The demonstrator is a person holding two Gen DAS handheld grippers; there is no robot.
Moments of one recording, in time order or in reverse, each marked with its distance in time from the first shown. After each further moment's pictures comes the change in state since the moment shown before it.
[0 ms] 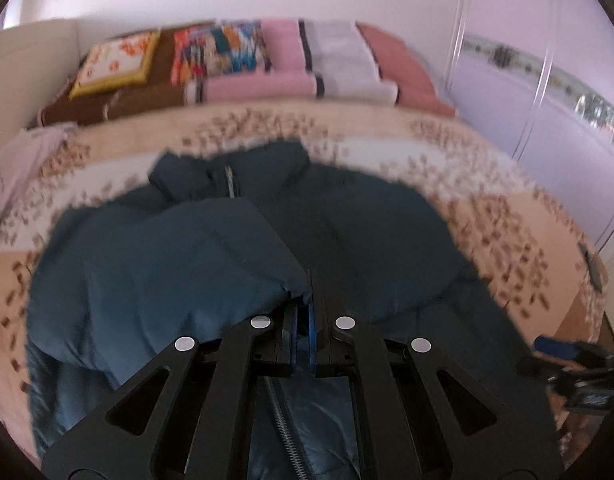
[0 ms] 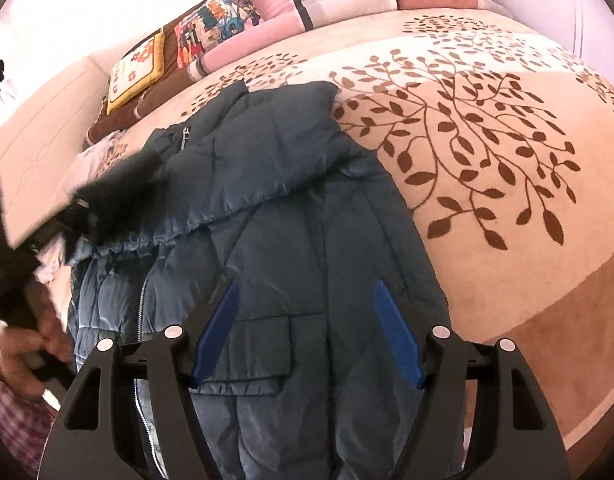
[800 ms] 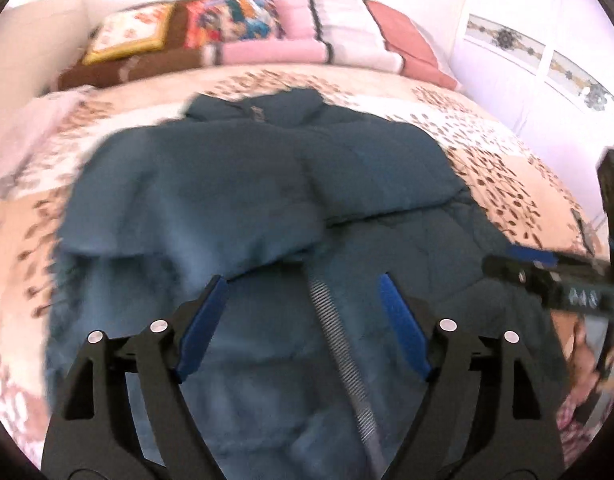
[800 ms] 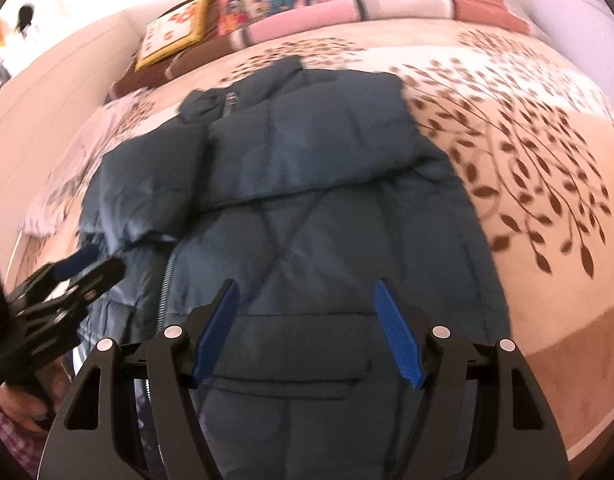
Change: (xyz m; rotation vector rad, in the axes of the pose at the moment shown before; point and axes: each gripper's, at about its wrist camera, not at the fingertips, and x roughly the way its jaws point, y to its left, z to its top) left arm -0.072 0.032 -0.080 -0.017 0.049 0.044; right arm 0.018 0.068 -0.006 -0.191 0.048 0.017
